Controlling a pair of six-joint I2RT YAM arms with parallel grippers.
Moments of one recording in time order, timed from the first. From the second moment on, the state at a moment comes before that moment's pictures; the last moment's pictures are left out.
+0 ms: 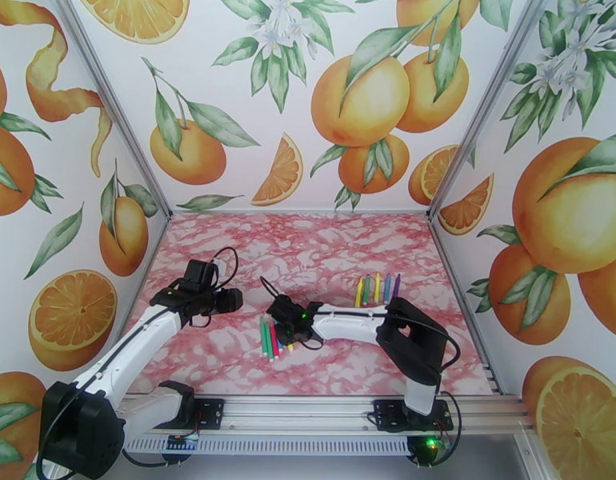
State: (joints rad) left arm -0.26 1.15 0.80 -0.66 0.15 -0.36; right arm 1.03 1.87 1.12 -0.42 0.09 0.55
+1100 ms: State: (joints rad) left arm -0.26 1.15 0.79 -0.57 0.26 -0.41; right arm 1.05 1.79 1.07 -0.48 0.26 0.55
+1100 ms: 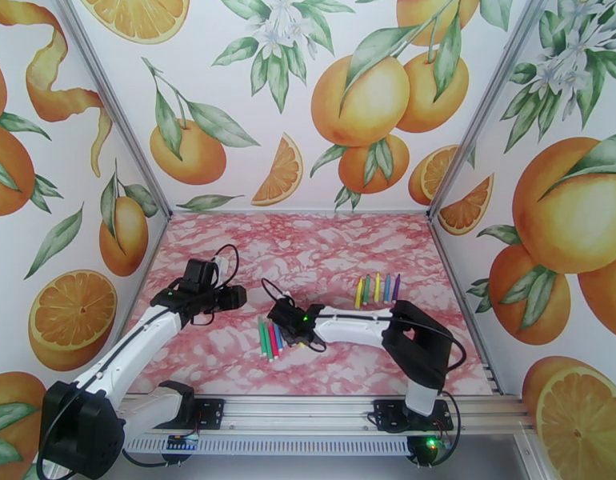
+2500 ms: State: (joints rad) left arm -0.42 1.23 0.76 -0.24 0.50 -0.62; right arm 1.05 1.54 0.91 -0.08 0.11 0.44
